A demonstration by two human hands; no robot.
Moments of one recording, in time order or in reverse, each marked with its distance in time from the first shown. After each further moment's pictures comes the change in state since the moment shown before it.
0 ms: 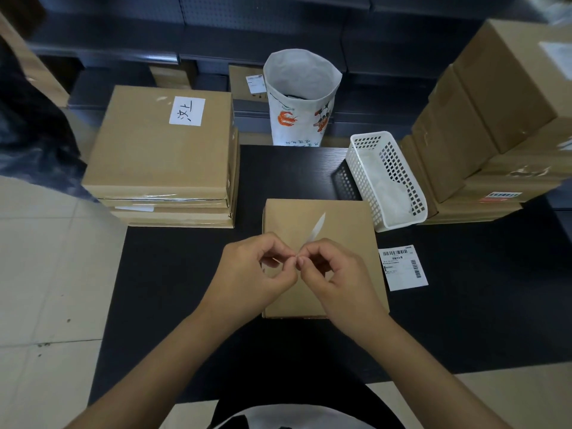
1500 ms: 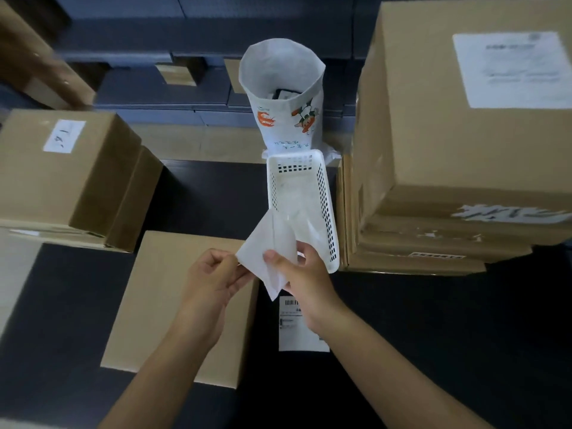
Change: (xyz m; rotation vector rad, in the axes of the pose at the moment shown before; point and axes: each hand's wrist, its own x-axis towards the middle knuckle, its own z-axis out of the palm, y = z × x) left_hand 0.169 0.076 0.242 -0.699 0.570 -0.721; right_hand 0.115 0.171 -0.217 0.613 -0.169 0.733
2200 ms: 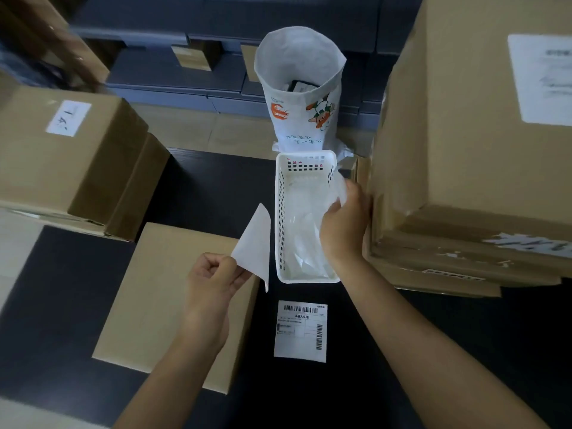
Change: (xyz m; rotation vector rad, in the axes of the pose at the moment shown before) left_hand 0.012 -0.013 0.011 -0.053 0.209 0.024; right_hand 0.099 -0.045 -0.031 -0.545 0.584 -0.607
